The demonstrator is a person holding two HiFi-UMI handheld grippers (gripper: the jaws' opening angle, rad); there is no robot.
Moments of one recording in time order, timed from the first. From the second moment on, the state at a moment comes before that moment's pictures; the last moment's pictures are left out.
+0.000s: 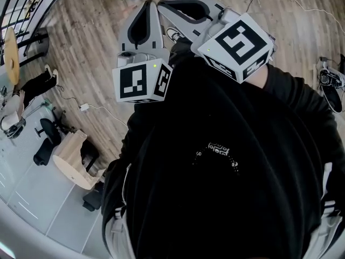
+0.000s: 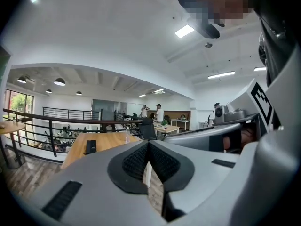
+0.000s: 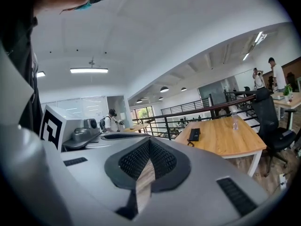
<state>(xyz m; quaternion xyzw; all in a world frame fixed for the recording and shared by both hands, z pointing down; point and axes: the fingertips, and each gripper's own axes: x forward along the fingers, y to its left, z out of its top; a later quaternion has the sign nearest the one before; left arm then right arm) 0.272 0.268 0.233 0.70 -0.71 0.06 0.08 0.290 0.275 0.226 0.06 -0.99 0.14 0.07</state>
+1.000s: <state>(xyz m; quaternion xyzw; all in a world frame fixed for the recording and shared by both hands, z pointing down) 0.158 0.192 0.259 0.72 -0.68 0.05 0.11 0.179 0.208 0.256 0.08 -0.98 0.16 0.10</state>
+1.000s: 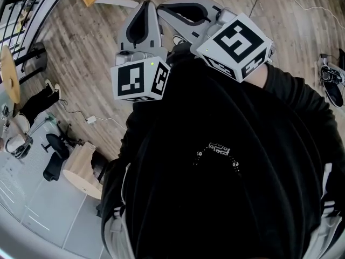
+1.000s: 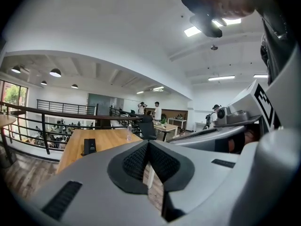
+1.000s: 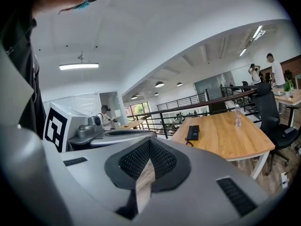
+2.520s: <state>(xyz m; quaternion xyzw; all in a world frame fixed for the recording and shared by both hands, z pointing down) -0.052 0.186 0.261 0.72 -0.68 -0.01 0.12 -0.032 0.197 0.259 0.07 -0.98 0.12 0.13</state>
